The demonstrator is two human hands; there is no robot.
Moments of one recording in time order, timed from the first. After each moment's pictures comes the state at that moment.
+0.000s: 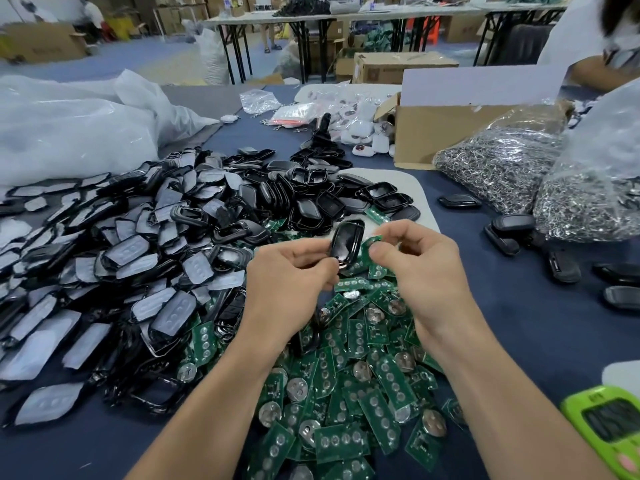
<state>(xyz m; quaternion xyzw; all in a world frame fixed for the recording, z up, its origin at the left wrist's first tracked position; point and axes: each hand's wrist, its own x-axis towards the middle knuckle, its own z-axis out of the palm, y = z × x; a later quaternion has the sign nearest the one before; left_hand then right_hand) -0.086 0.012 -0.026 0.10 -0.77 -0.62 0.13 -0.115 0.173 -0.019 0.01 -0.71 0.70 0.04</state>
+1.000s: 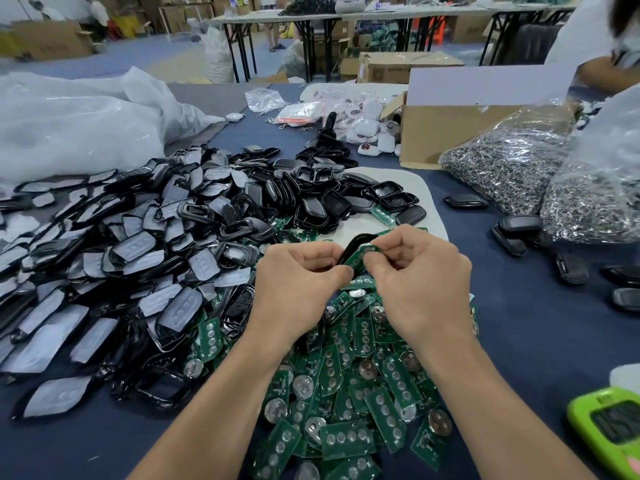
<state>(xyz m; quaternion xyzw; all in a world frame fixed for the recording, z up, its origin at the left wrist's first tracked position) -0.079 0.015 -0.022 0.06 -0.79 -0.59 0.14 -0.102 0.162 -0.022 0.04 -0.83 0.52 0.19</state>
